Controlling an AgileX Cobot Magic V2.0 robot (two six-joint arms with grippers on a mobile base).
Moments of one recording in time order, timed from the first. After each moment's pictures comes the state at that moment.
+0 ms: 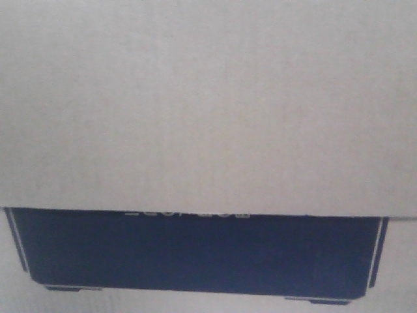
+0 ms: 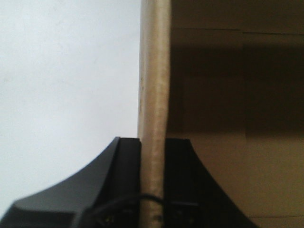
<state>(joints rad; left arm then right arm) -0.21 1.21 -1.06 -0.03 0.88 -0.06 0.00 1.11 -1.04 0.25 0.93 -0.14</state>
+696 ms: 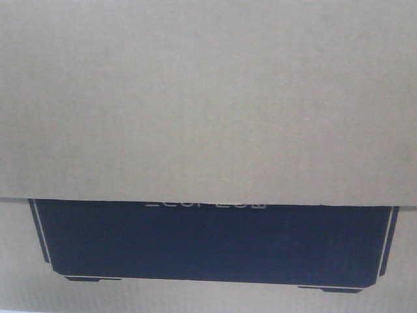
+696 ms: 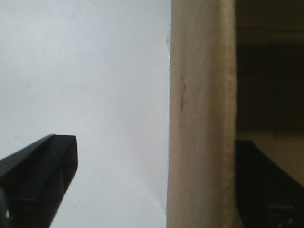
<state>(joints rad) -0.21 1.22 -1.07 0.00 0.87 -0.05 0.01 1.13 -1.07 0.26 0.95 -0.15</state>
